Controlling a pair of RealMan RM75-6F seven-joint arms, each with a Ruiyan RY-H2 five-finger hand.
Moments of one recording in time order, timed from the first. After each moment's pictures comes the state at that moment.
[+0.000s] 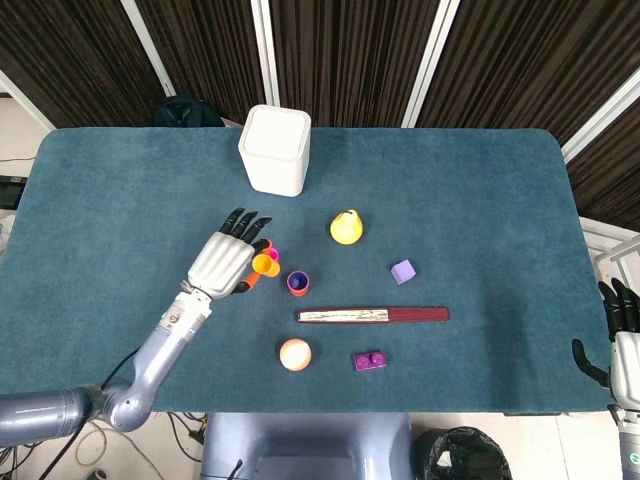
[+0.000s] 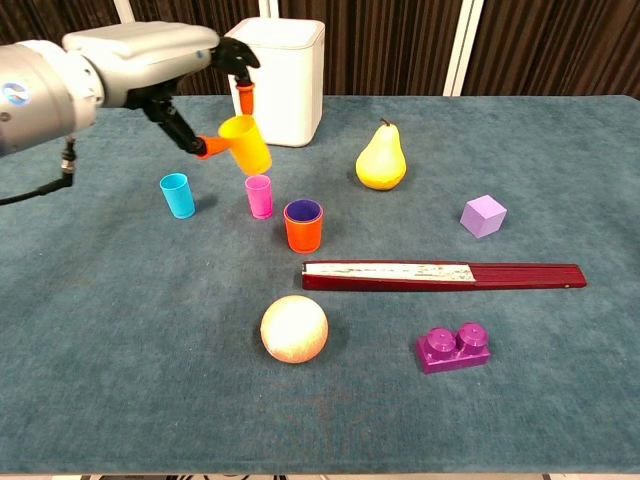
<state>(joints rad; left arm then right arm) -0.84 -1.47 -0.22 -1.70 1.03 1.06 0.61 0.01 -1.10 0.14 -1.68 -1.39 1.55 -0.05</state>
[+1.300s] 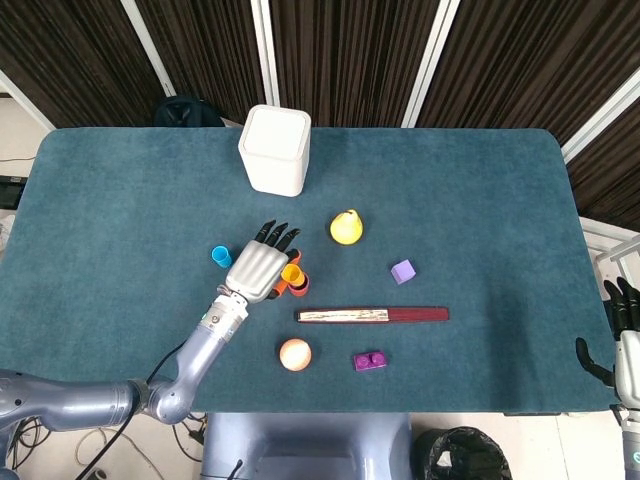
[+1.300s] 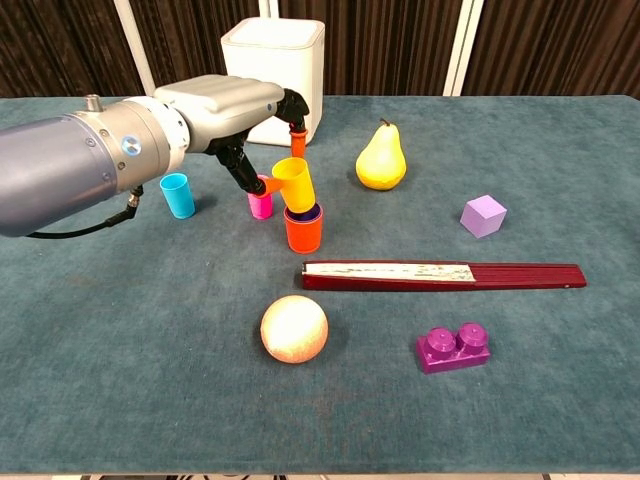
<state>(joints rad) -0.95 -1.65 -0.21 -1.55 0.90 1.04 0.68 0.01 -1.09 0.14 -1.68 -1.37 1.55 -0.03</state>
